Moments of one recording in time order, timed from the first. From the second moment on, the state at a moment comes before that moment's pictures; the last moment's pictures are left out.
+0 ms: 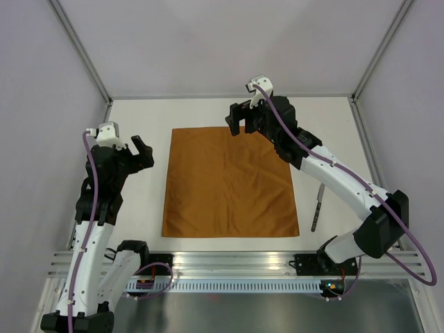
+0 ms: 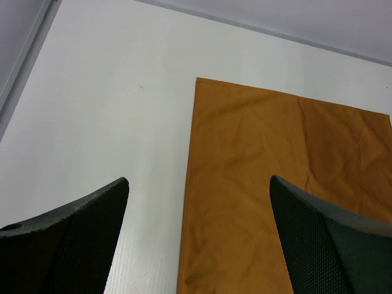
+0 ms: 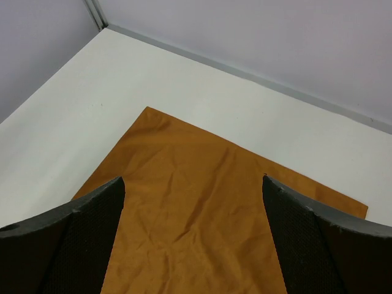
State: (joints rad) left arm -0.06 0.72 0.90 -0.48 -0.08 -0.25; right arm 0.63 1.48 1.36 -0.09 0.08 0.10
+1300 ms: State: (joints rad) left arm -0.06 0.79 1.41 -0.62 -0.06 -0.32; right arm 1.29 1.95 1.40 -0.16 -0.06 0.03
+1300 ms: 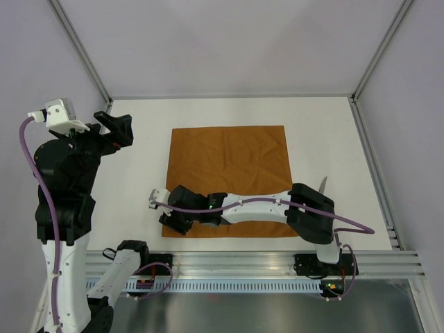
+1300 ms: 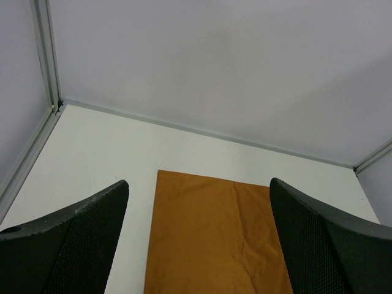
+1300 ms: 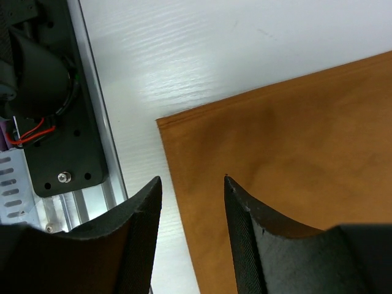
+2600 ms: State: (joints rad) left arm -0.06 0.79 1.35 -0.64 -0.09 -0.32; right arm 1.40 2.22 1.57 -0.11 0.11 0.02
